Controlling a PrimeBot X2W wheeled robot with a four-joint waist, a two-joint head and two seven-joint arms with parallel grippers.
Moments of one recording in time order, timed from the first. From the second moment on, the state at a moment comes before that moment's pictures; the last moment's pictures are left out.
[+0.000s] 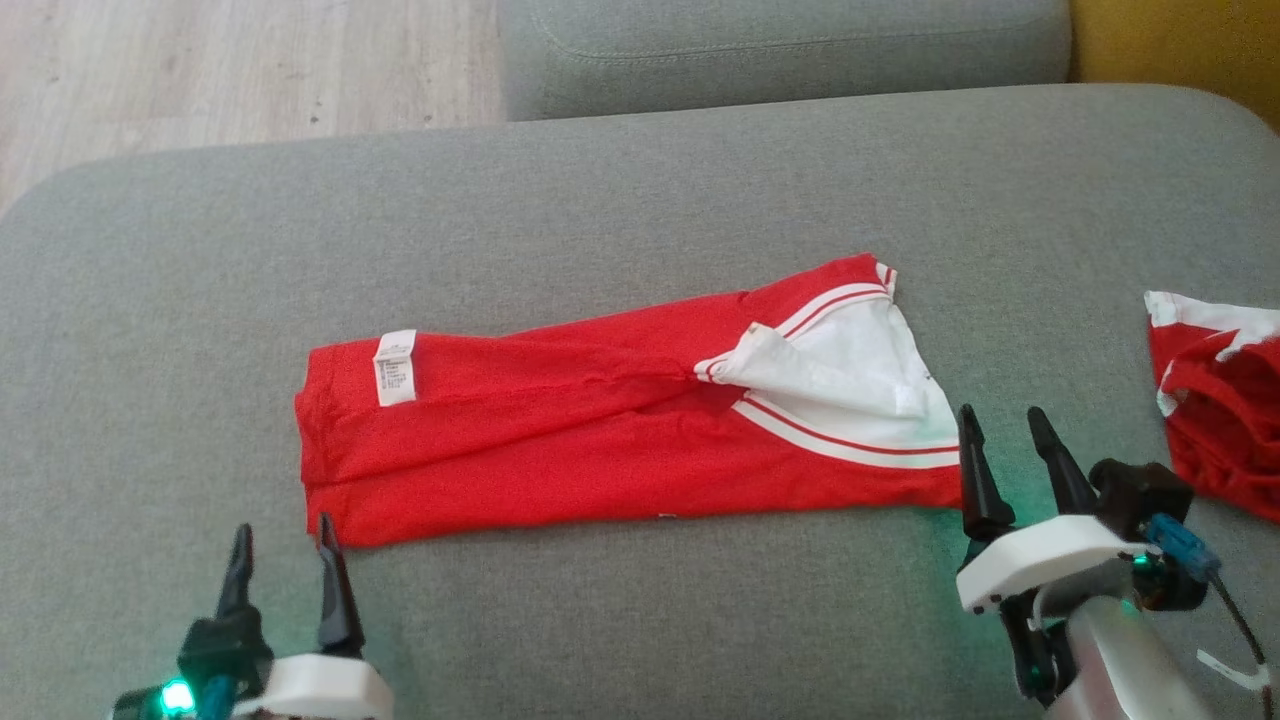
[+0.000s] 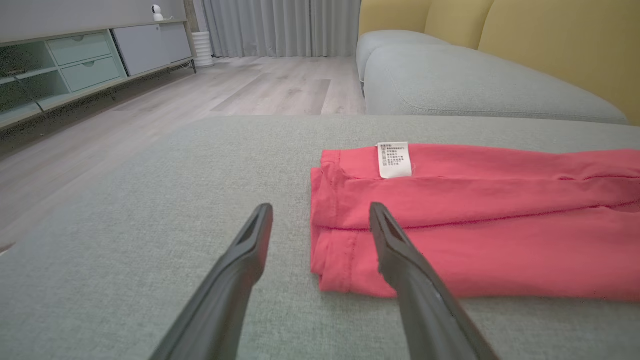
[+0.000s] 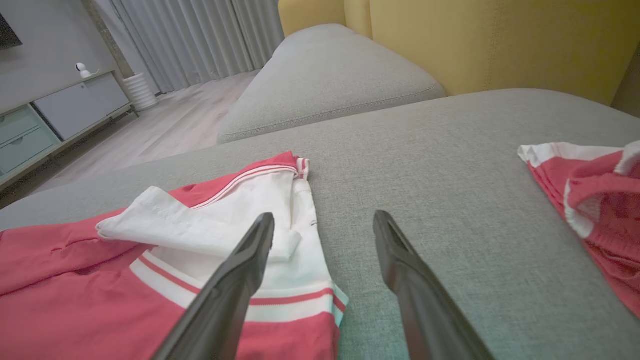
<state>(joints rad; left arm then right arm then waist) -0.03 0.04 0.03 0.42 -0.10 0.05 -0.25 -0.22 -0.06 0.04 0.61 0.23 0.13 -0.25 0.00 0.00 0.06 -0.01</state>
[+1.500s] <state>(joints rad) -0.09 0.04 -0.19 0.43 -0.20 0.05 -0.25 -0.54 -0.17 0.15 1.09 0.52 0.13 -0.25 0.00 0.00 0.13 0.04</state>
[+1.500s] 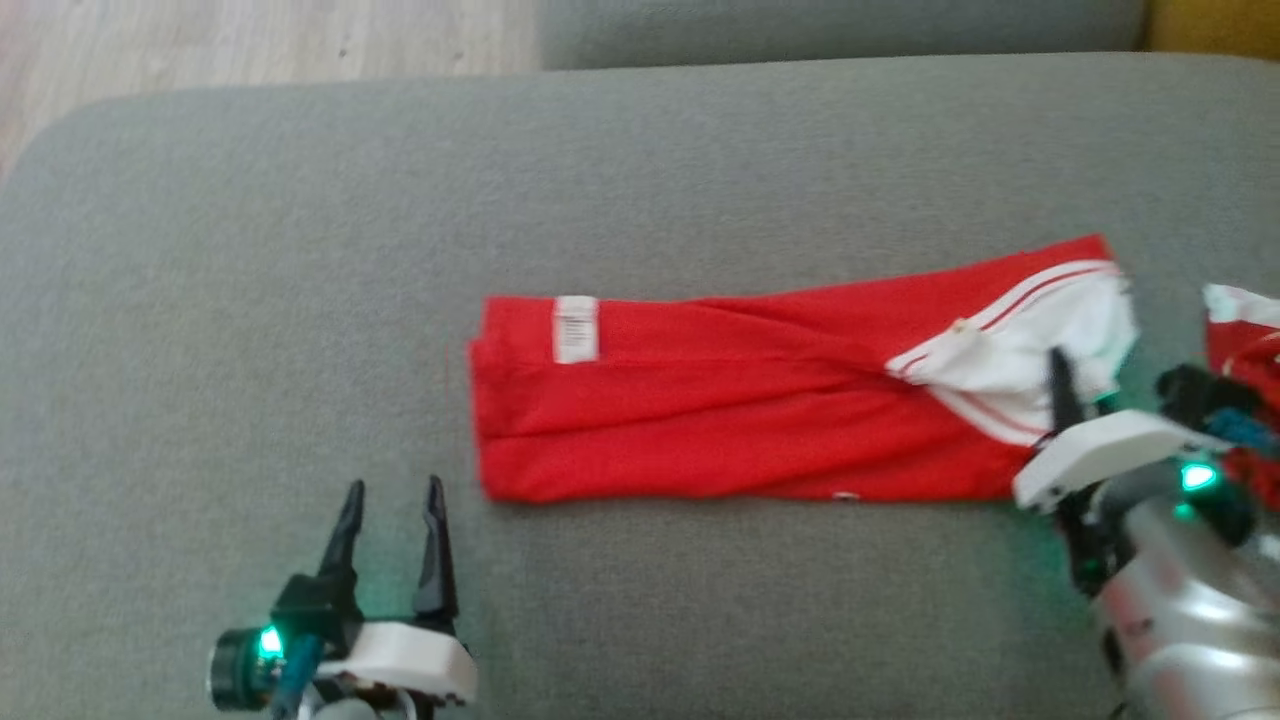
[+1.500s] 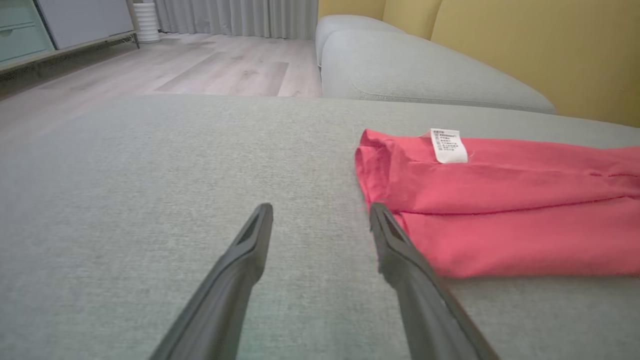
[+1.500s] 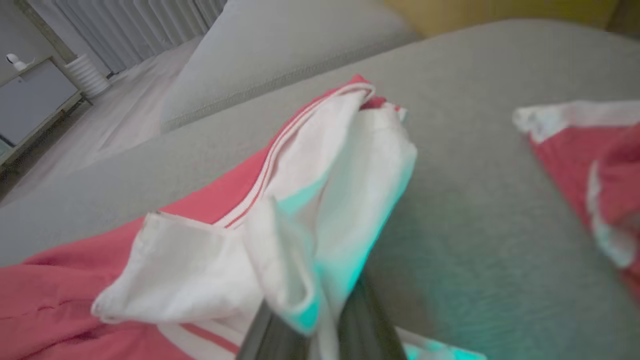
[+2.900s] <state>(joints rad) -0.11 0.05 -0.21 0.42 -0.20 0.06 -0.25 -0.57 -0.07 0.28 0.77 0.42 0.13 -0.25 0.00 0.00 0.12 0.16</state>
